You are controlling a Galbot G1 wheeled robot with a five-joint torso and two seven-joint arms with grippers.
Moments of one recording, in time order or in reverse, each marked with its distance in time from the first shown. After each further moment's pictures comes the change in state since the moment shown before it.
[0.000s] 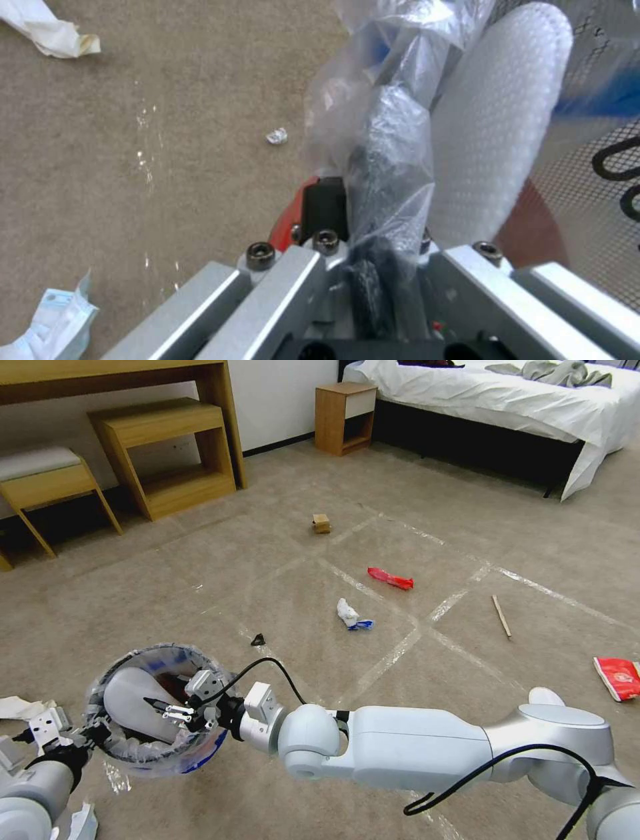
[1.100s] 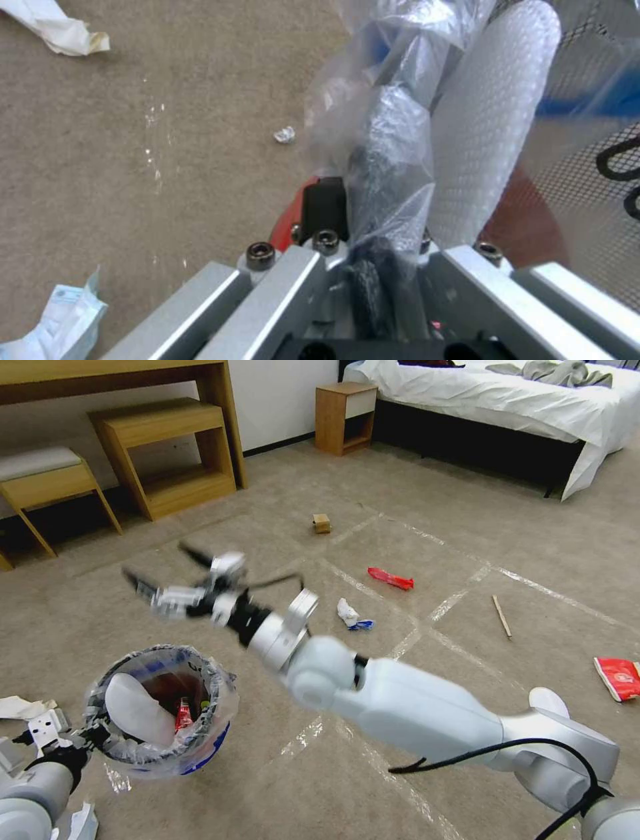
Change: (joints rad) left arm 0.003 -0.005 -0.003 0.007 0.009 -0.002 0.001; right arm -0.049 0.000 0.513 0.065 0.084 0.214 -0.162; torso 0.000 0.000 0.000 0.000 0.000
